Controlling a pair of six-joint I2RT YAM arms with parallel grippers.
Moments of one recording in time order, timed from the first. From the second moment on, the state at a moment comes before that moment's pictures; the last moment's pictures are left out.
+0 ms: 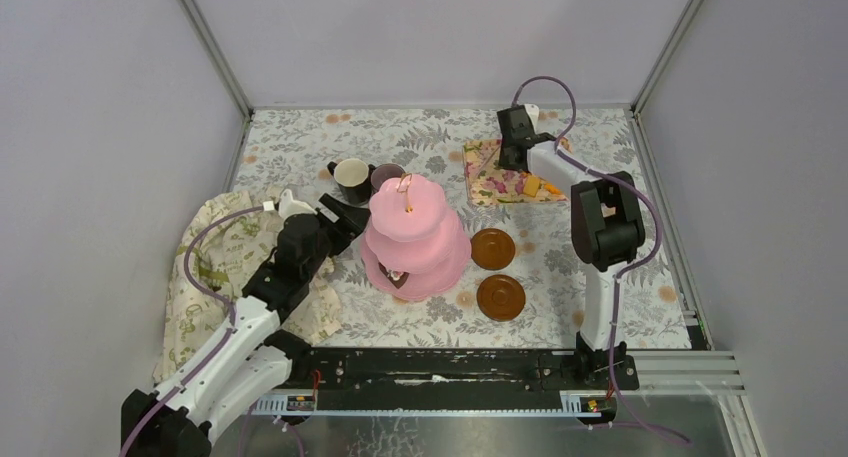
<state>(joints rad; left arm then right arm) -0.43 0.76 0.50 -0.13 -0.17 -0.99 0.32 2.09 1.58 -0.38 0.33 0.37</state>
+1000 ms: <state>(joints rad) -0.43 0.53 0.53 -0.31 -0.21 -0.97 0.53 1.27 0.80 -0.46 0.38 0.32</state>
